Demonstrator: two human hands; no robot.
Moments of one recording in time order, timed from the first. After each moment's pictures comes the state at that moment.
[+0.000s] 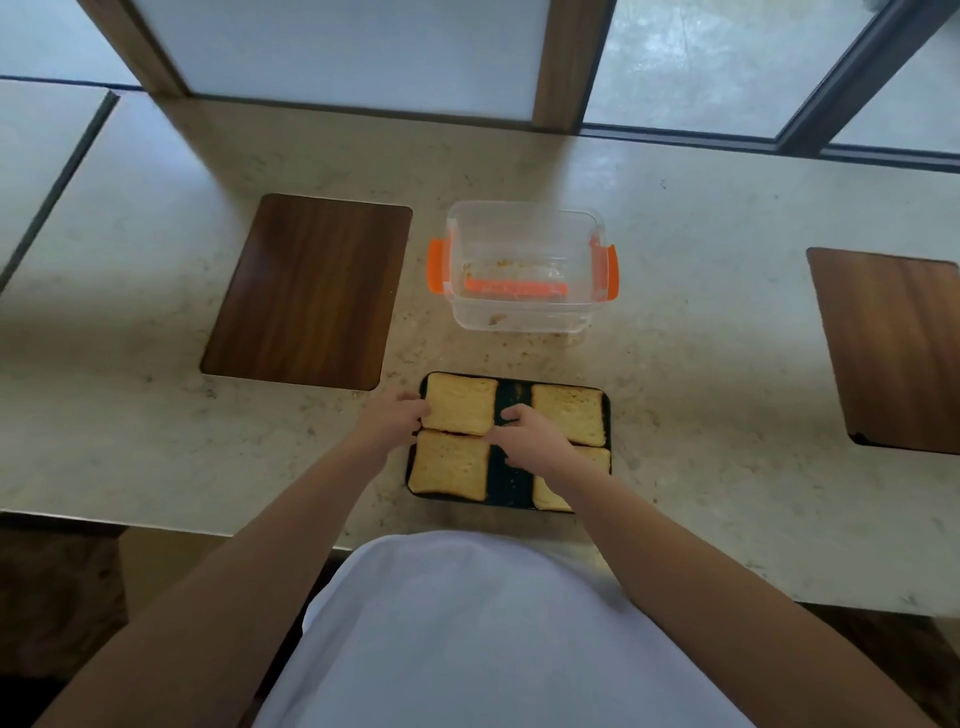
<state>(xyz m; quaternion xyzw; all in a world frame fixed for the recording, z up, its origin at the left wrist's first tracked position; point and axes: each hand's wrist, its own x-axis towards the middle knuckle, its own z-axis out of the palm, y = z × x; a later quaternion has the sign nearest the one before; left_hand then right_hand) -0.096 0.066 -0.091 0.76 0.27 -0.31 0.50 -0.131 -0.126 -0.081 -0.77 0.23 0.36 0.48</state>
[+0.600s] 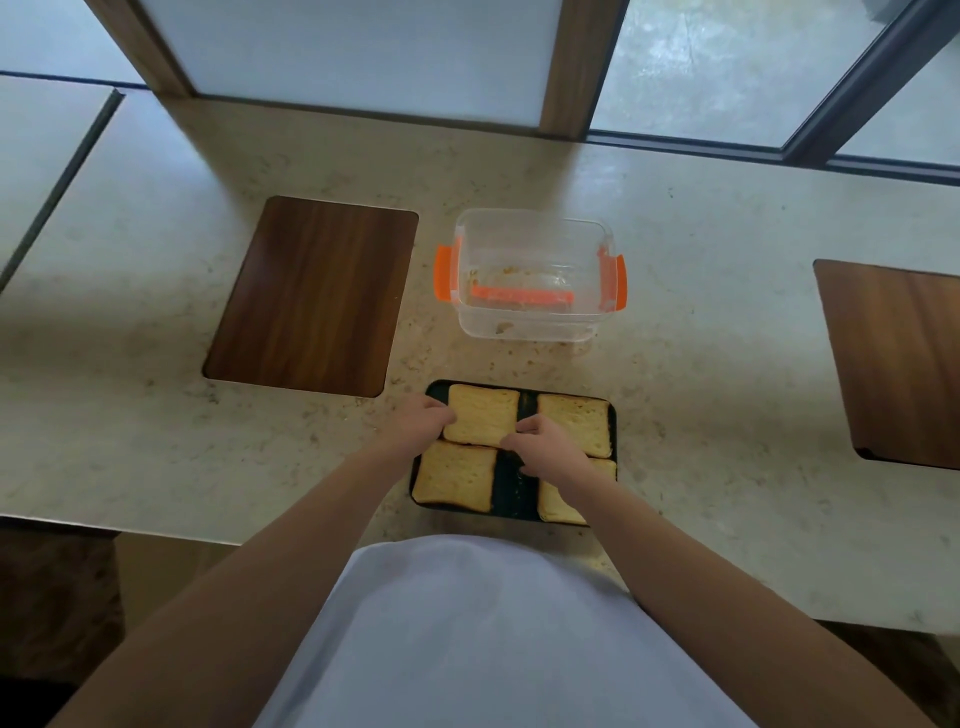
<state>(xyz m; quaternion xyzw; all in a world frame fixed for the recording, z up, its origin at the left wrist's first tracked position) -0.090 0.047 -0.090 0.79 0.22 -0.32 0.48 -0.128 -0.132 -0.091 -0.77 0.27 0.34 0.48</state>
